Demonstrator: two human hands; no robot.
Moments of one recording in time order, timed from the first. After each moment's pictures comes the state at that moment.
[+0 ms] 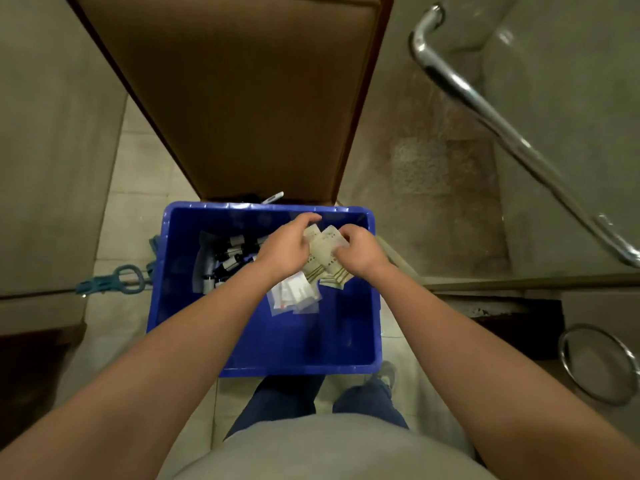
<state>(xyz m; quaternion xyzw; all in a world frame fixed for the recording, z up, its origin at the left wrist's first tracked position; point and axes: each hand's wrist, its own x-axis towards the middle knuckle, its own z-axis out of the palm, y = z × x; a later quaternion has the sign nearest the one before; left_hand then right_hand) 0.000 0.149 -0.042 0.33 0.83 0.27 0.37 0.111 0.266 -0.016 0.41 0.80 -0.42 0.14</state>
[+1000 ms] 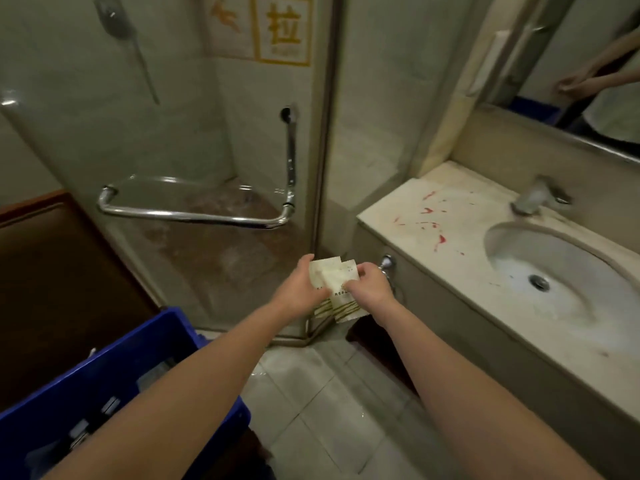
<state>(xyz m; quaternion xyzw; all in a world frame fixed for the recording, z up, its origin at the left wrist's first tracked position) 0.352 0.259 0.123 0.60 0.64 0.23 0.42 0.508 0.268 0.134 0.70 0.52 -0.41 -0.26</state>
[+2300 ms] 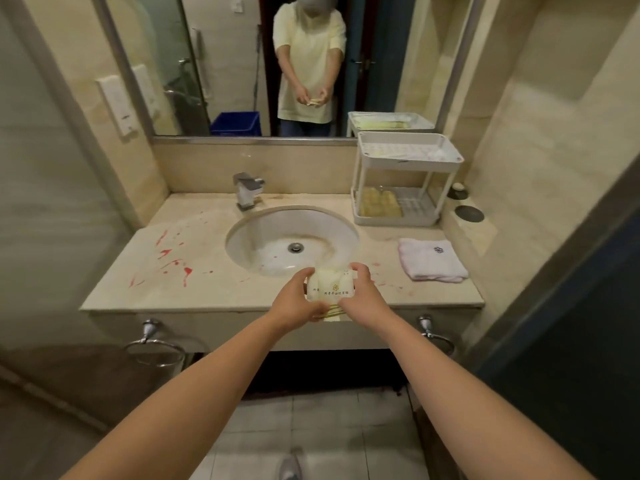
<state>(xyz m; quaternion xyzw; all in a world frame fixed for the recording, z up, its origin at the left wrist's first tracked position) 0.762 0.180 0.159 0.75 0.32 0.10 0.56 0.877 0.068 0.165 0.82 0.30 -0.28 -0.40</state>
